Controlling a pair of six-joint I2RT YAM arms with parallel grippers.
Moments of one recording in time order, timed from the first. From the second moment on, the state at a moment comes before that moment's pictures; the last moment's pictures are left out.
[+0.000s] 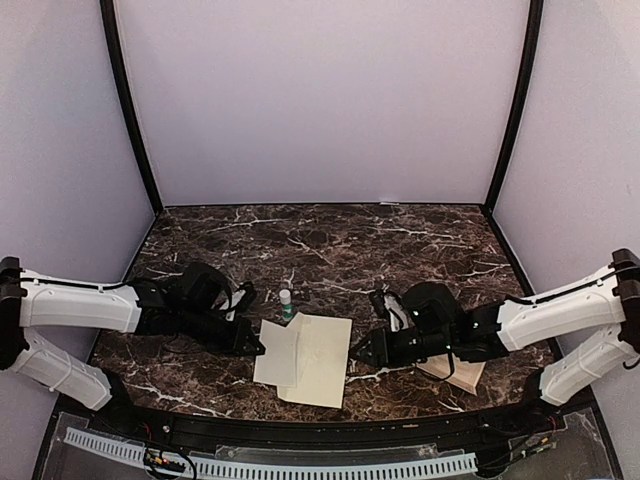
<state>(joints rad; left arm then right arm) -0.80 1.30 0.60 -0.22 0.38 -0.71 1.08 1.36 0.56 0.13 -0.18 0.87</state>
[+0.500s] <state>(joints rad) -0.80 1.36 0.60 -0.22 0.39 -0.64 1.09 1.48 0.60 0.13 -0.18 0.89</state>
